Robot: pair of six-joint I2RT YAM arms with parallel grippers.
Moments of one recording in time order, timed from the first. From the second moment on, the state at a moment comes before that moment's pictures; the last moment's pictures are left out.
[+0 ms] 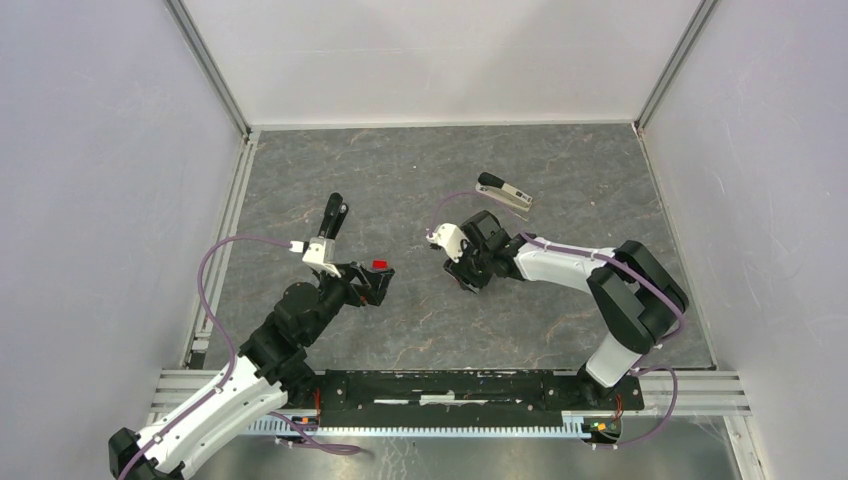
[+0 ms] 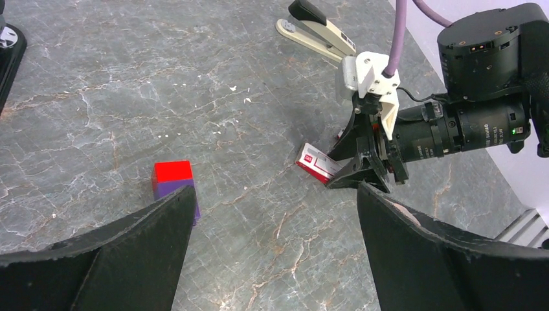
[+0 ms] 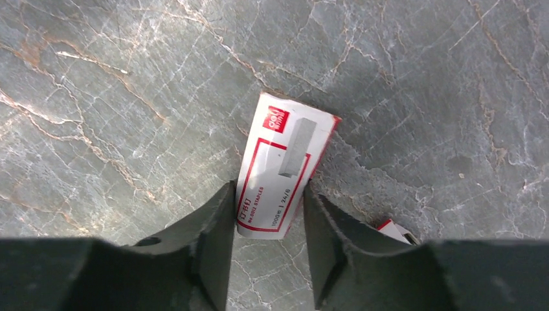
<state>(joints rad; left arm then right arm) -0.73 0.41 0.27 -0.01 -0.24 -0.51 0.71 1.67 0.90 -0.24 -0.17 -0.32</state>
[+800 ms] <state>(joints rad) -0.73 0.52 0.27 0.10 -0.13 -0.54 0.55 1.29 0.82 -0.29 -0.24 -0.48</state>
